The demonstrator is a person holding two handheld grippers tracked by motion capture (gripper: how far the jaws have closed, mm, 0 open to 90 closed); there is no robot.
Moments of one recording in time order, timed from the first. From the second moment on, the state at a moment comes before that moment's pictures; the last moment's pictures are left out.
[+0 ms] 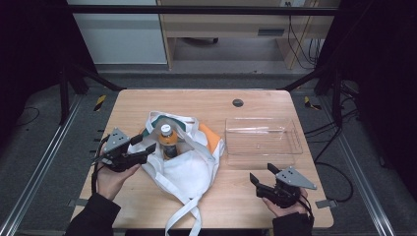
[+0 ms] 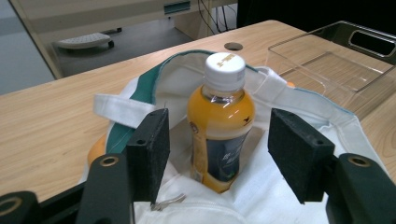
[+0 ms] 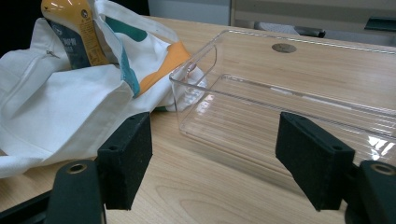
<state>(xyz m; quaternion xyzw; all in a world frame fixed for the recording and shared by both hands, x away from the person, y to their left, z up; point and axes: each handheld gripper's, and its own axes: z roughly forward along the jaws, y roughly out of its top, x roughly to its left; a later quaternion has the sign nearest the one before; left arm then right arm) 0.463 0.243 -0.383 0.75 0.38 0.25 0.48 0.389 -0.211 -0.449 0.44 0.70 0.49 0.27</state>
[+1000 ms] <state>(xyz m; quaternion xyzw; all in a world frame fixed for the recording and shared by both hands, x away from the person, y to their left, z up) 0.495 0.207 -0.392 0.74 0.37 0.27 0.49 0.385 -0.215 -0.455 0.44 0.71 0.48 0.28</state>
